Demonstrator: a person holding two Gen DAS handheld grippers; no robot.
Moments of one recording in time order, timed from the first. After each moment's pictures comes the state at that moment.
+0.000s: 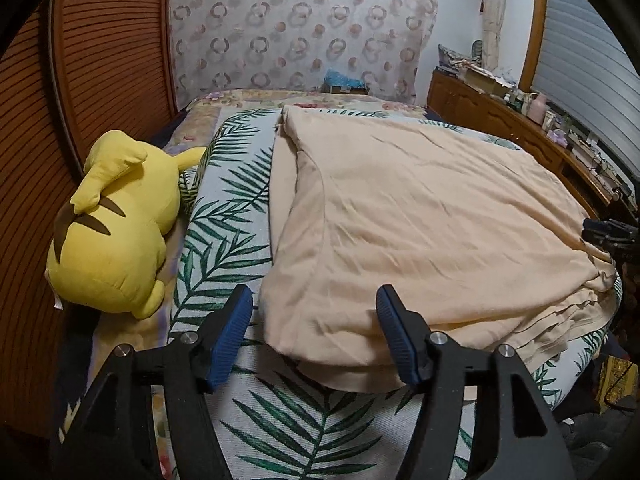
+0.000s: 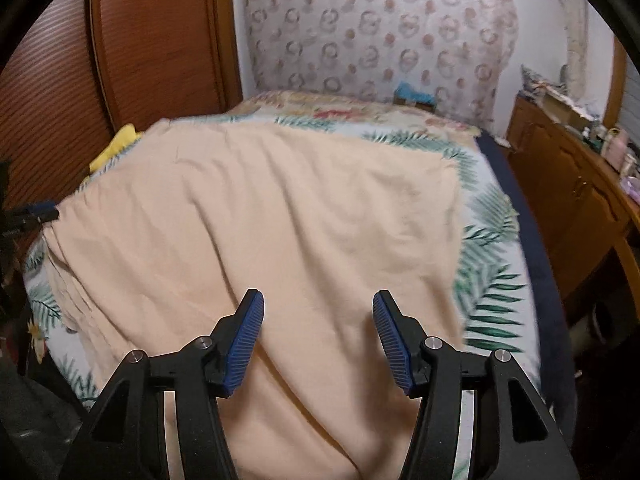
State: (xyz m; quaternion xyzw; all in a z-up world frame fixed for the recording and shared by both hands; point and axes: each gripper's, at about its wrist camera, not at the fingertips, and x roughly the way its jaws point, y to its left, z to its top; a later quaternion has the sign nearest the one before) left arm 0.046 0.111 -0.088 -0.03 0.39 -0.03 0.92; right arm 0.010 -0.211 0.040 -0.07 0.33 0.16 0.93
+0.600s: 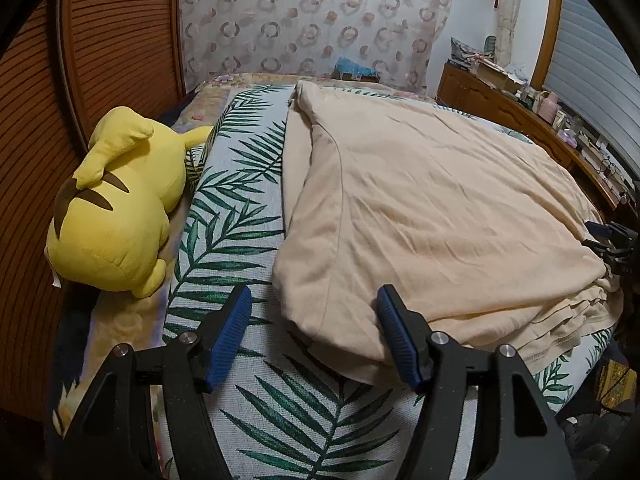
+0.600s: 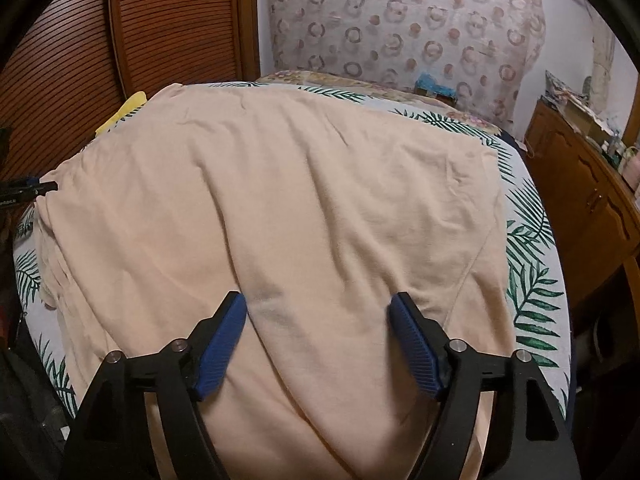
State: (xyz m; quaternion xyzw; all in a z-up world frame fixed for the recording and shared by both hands) left arm 0.044 0.115 -0.104 -0.05 0.41 -0.02 0.91; right arm 0.025 -0.192 0.022 -0.11 0.35 0.18 0.91
